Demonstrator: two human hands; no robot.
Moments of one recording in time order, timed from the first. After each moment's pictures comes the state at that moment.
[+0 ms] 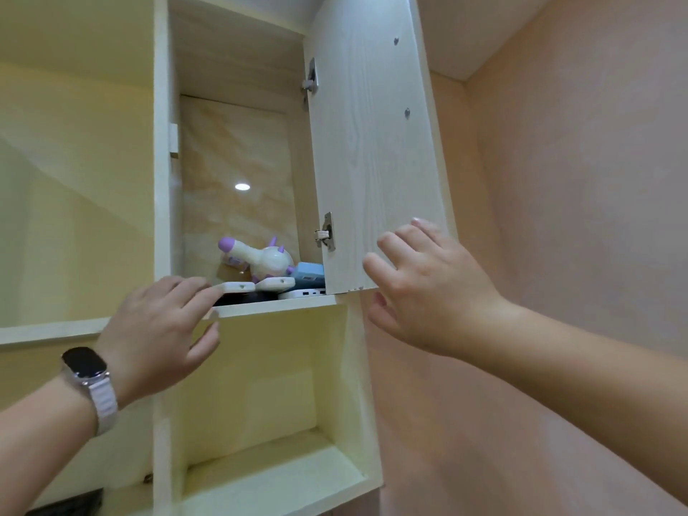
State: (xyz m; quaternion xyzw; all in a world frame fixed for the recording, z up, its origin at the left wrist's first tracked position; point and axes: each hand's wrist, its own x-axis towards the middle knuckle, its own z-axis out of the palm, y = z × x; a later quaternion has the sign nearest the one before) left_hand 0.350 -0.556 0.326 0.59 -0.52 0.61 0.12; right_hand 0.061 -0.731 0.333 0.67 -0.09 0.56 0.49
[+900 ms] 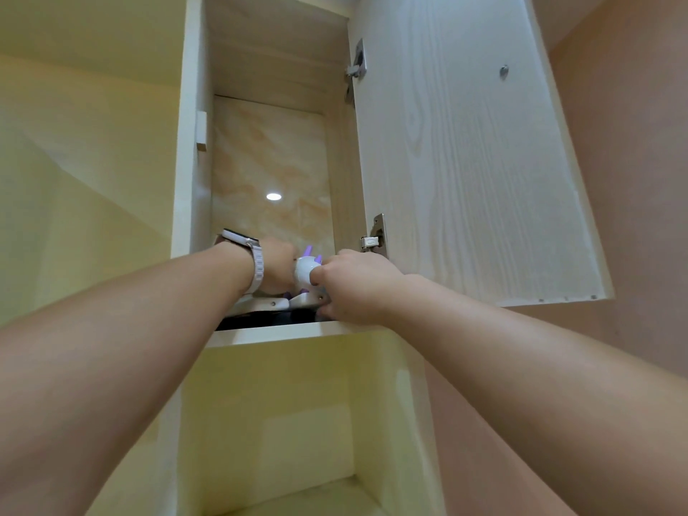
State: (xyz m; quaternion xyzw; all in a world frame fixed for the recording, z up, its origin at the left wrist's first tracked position) left_hand 0.367 -0.684 0.459 0.81 -0.46 0.36 -0.04; right_hand 0.233 -0.762 0.402 0.87 -0.11 0.36 0.32
